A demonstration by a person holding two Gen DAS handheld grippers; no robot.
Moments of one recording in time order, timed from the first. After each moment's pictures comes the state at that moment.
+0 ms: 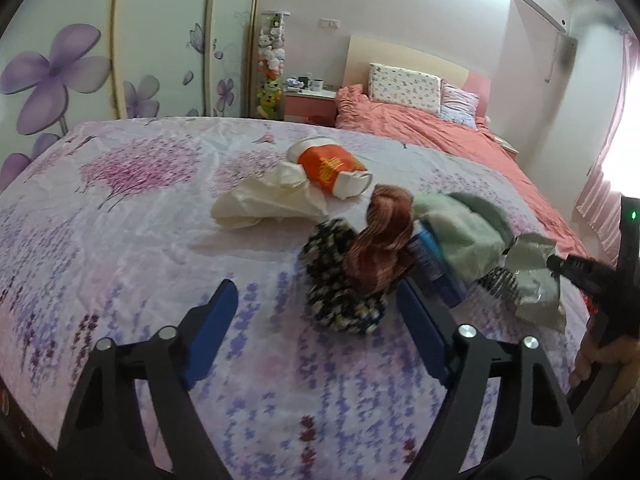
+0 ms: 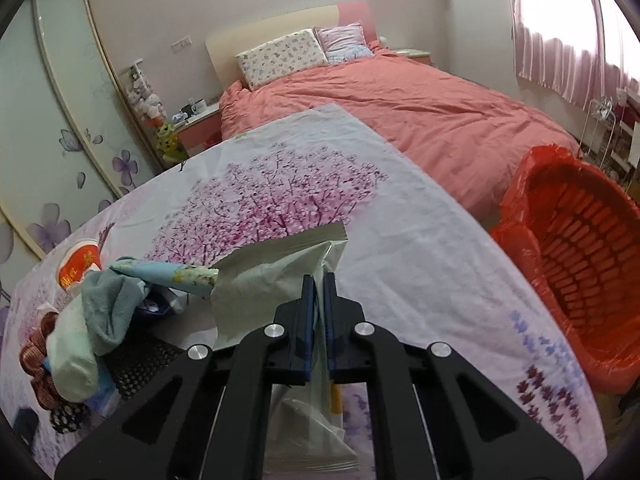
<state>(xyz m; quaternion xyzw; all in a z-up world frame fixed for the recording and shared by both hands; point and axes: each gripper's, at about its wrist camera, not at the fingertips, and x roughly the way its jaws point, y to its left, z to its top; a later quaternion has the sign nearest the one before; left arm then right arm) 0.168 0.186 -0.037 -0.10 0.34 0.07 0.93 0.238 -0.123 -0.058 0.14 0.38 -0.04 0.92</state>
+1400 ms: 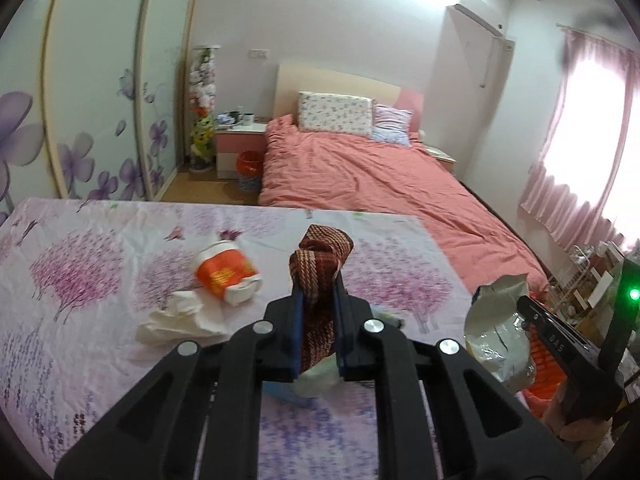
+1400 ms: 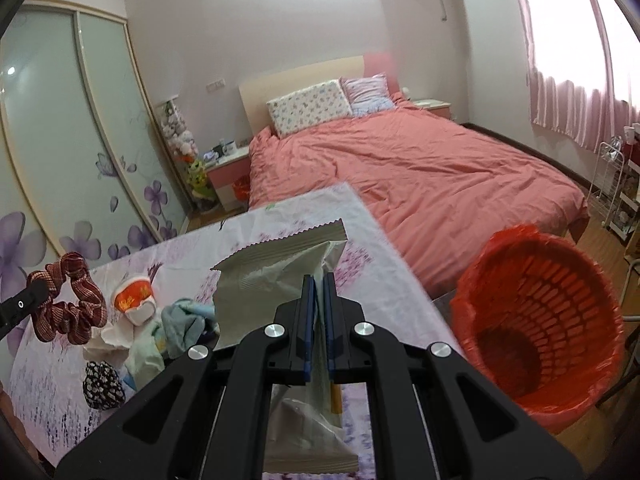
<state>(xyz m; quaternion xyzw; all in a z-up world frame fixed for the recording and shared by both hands) 0.210 0.115 0.085 -0.07 0.30 -0.05 0.95 0.196 -0.155 0.021 0.13 0.29 -0.01 0.95</state>
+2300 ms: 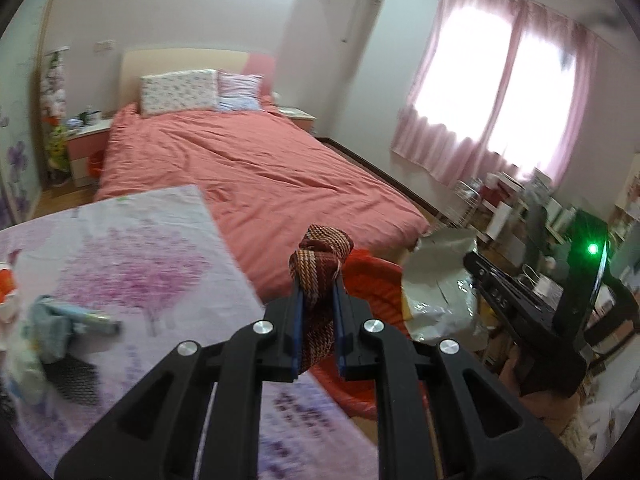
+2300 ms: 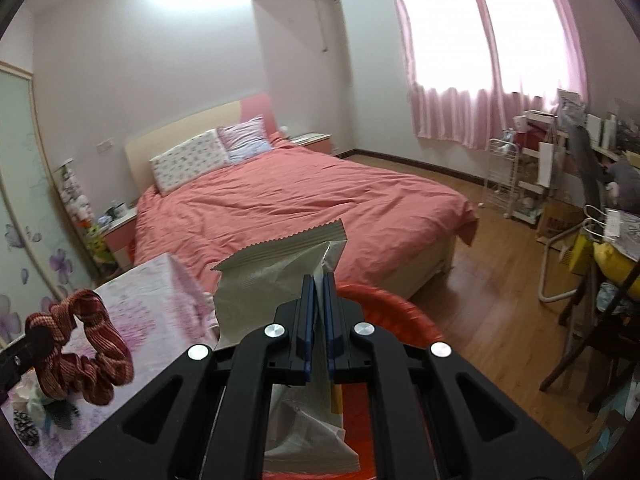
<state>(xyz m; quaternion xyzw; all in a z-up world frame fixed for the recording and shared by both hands) 0.226 -0.157 0.054 -0.03 0.33 -0.29 0.90 0.163 -0.333 0.008 0.15 0.23 -0.21 0.94</state>
